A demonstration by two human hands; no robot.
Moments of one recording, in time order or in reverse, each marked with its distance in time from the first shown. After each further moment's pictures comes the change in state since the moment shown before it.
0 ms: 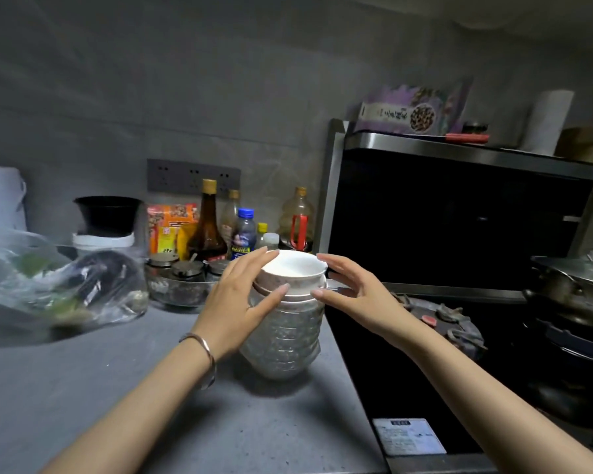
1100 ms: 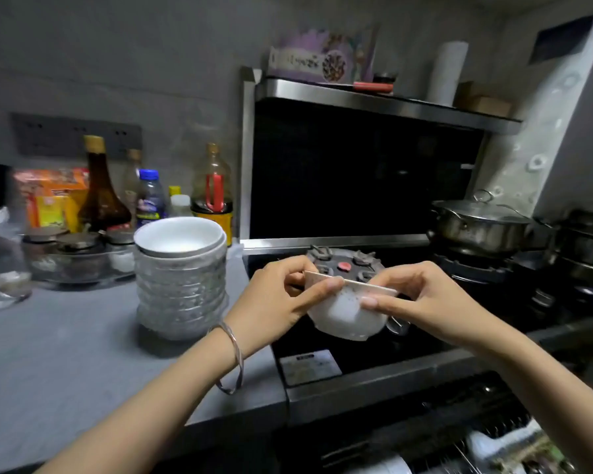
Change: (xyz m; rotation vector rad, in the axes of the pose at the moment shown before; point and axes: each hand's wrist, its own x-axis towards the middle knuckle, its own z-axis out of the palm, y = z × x) left_hand -0.015 0.137 0.104 -0.678 -0.360 -0.018; right_hand -0.154 0.001 -0.123 -0.048 -0.013 0.052
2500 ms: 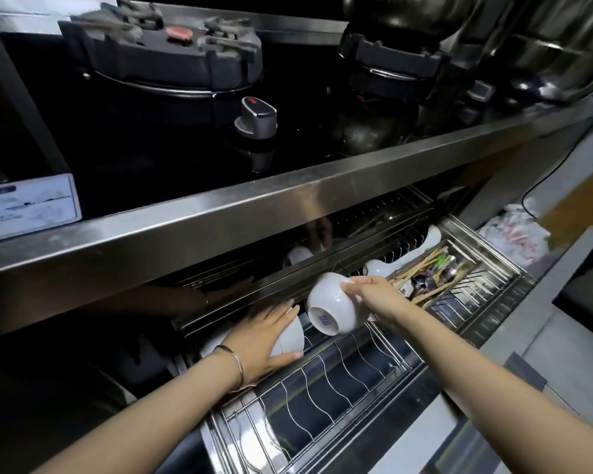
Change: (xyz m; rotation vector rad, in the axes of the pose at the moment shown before) left_hand -0.097 -0.294 0.325 0.595 -0.863 -0.139; right_hand -0.192 0.365 0.010 0.273 0.338 1.185
